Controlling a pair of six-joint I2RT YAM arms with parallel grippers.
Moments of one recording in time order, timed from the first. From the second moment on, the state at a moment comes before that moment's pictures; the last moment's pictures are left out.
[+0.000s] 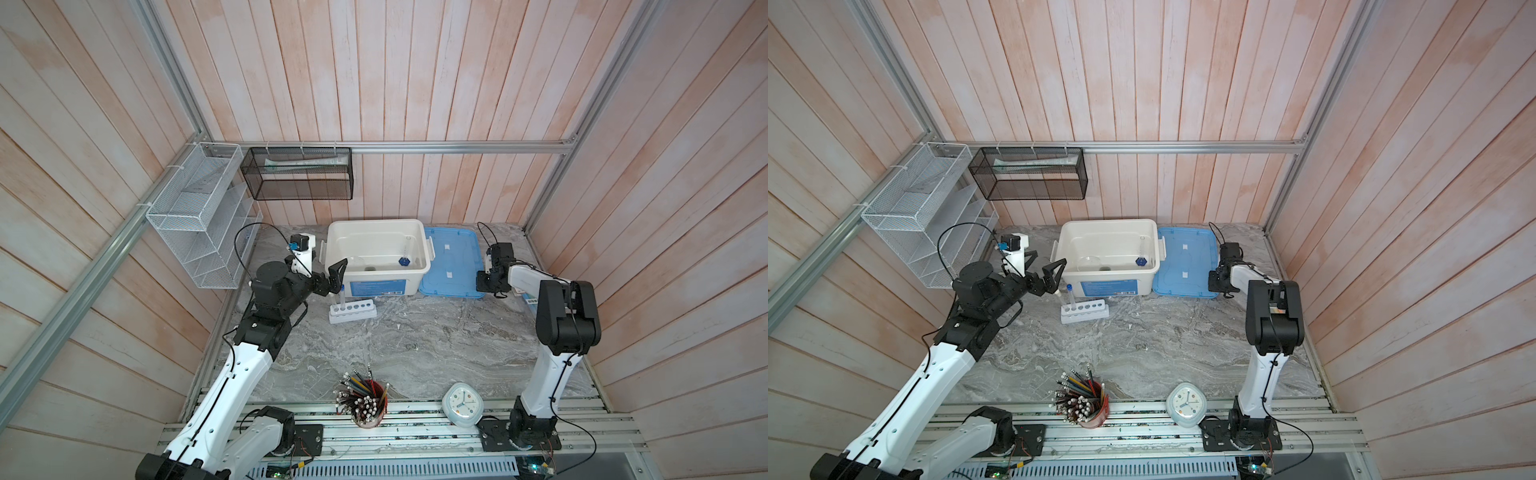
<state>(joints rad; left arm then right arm) -0.23 0.99 0.88 -0.04 0.27 -0.10 0.02 1.96 1.28 -0.40 0.02 0.09</state>
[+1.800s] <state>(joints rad) -0.35 1.17 0.93 0.01 0.37 -0.10 0.02 1.24 1.41 -0.78 0.28 0.11</state>
